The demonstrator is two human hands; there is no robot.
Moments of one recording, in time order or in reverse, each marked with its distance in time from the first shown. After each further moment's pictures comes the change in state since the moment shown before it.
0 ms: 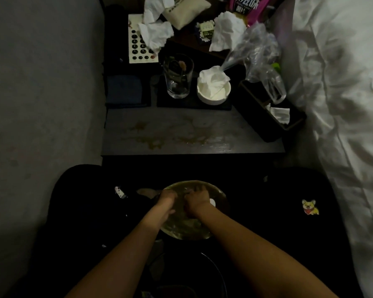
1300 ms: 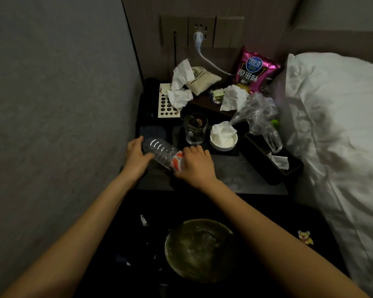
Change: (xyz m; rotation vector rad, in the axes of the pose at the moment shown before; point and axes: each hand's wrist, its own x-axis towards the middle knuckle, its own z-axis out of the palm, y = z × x) left_hand -0.066 0.186 -0.141 0.276 0.339 0.860; right_hand -0.067 0.030 -0.216 0.371 0.894 -0.077
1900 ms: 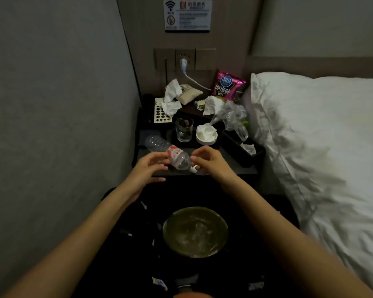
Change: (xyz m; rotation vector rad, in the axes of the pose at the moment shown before) left_hand -0.144 0.035 -0.027 -0.461 -0.378 0.060; right_hand -0.130 -0.002 -0.091 1.149 -0.026 0.232
